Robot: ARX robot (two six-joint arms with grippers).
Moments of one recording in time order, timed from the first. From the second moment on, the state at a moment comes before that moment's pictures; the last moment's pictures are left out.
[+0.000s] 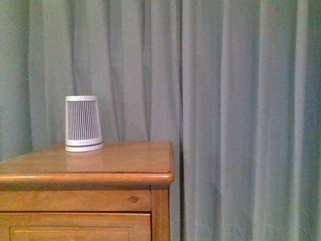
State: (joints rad) left arm 0.01 0.02 0.03 -0.06 0.04 -0.02; right arm 0.00 0.00 0.01 0.00 0.00 0.00
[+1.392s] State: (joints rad) left arm -0.09 2.23 0.92 1.08 0.10 0.02; right arm 0.00 0.00 0.01 0.00 0.00 0.00
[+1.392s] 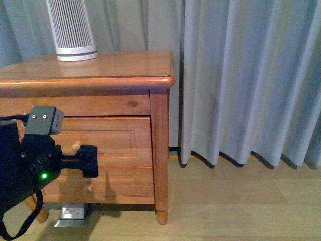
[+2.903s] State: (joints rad) left arm -0.03 2.48 1.28 0.93 0.08 0.07; right arm 0.00 0.00 0.01 0.00 0.00 0.00
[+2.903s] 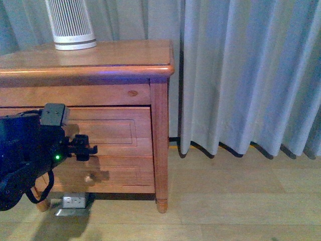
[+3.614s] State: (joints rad) left arm -0.04 2.45 1.21 0.96 0.07 0.06; right arm 0.00 0.00 0.01 0.00 0.00 0.00
